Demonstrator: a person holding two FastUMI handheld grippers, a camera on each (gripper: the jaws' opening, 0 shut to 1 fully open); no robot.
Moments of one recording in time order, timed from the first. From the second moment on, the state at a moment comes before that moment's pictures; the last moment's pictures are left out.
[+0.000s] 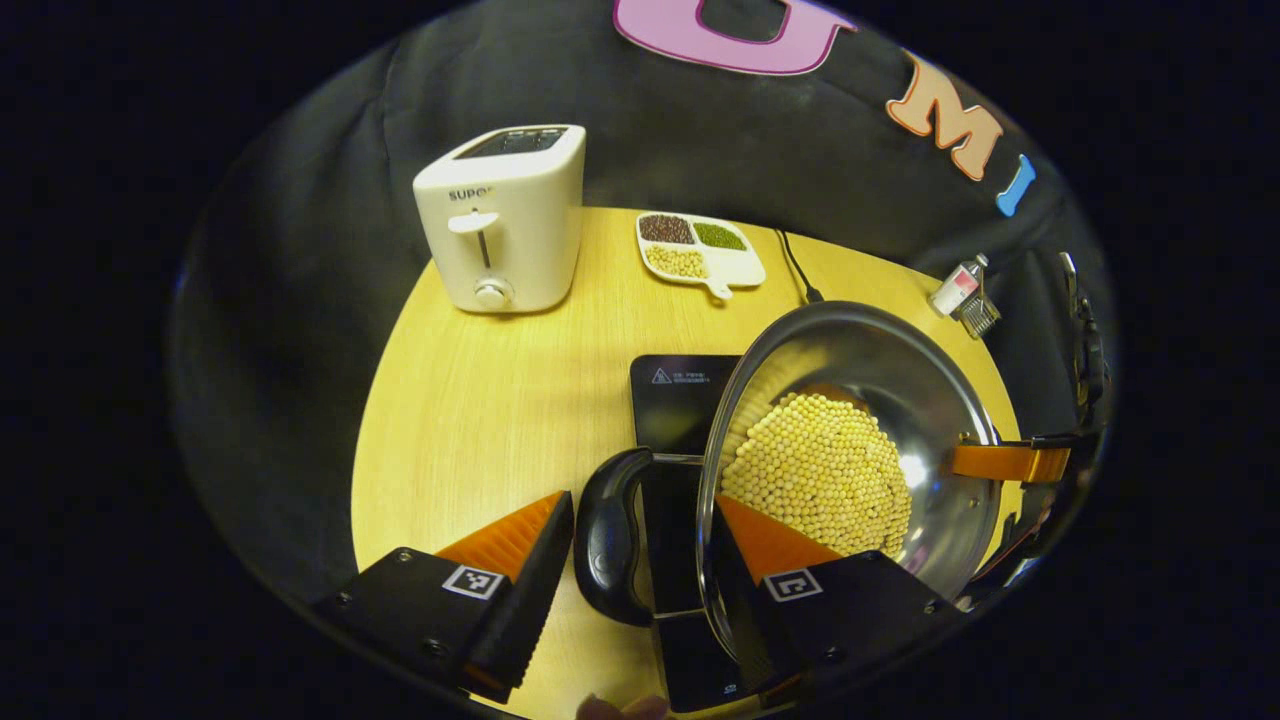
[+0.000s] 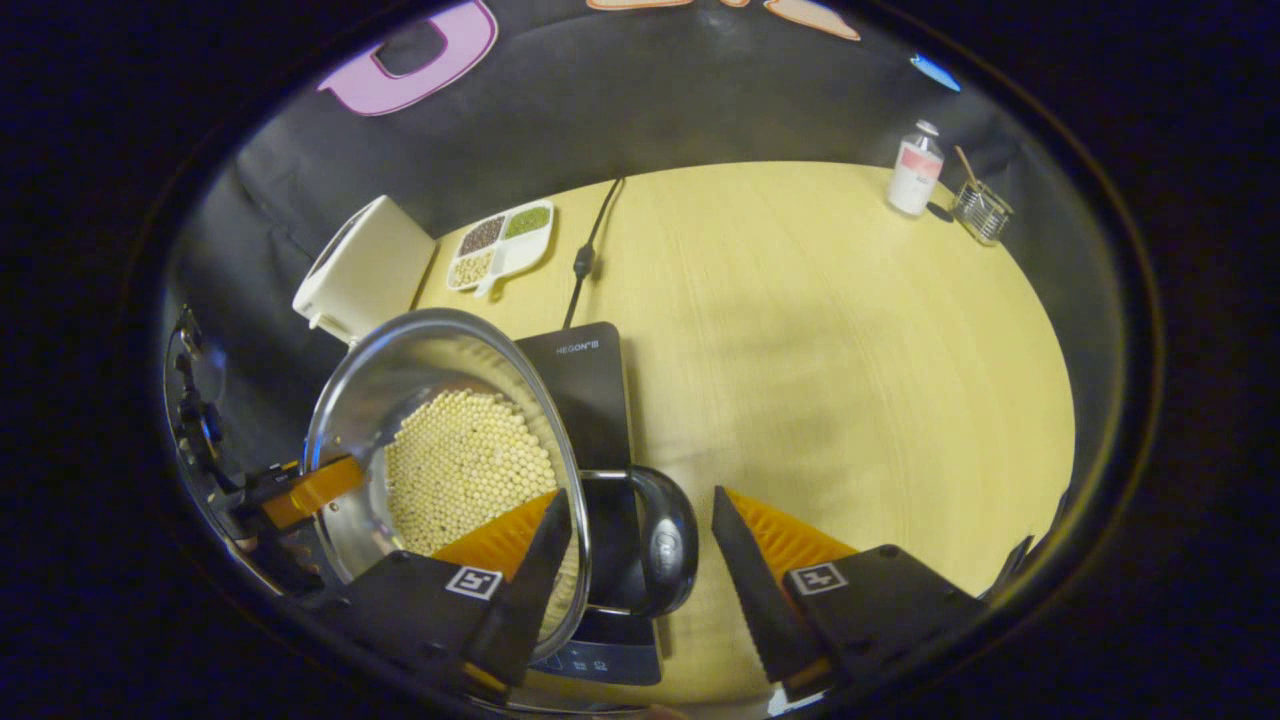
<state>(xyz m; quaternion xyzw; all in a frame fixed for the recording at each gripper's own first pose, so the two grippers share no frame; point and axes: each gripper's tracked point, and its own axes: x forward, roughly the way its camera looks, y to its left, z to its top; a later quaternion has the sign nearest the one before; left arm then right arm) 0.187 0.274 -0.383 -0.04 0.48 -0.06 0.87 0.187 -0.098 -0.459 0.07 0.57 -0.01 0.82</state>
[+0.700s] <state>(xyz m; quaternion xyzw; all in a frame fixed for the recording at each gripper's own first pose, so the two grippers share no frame) 0.124 0.236 -0.289 -0.03 0.37 0.03 0.93 0.140 -0.162 -0.393 0.09 0.50 0.08 0.86</state>
